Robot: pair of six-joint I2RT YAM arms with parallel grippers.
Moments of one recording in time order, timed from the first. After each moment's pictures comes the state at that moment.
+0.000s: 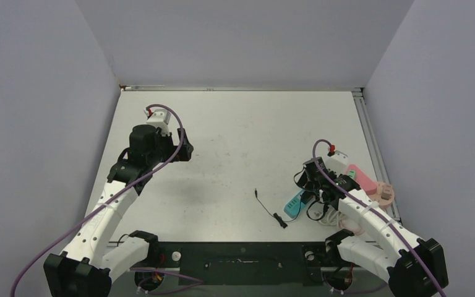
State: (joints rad) left arm -0.27 0.99 0.89 -0.42 0.04 -0.28; right arm 0.47 0.97 0.61 -0.71 0.48 0.89
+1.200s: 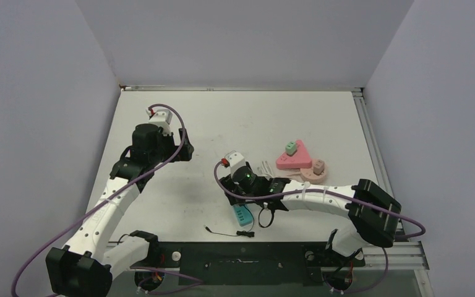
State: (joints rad) left arm -0.27 1.03 0.89 -0.42 0.04 -0.29; right arm 1.08 1.50 0.86 -0.10 0.26 0.30
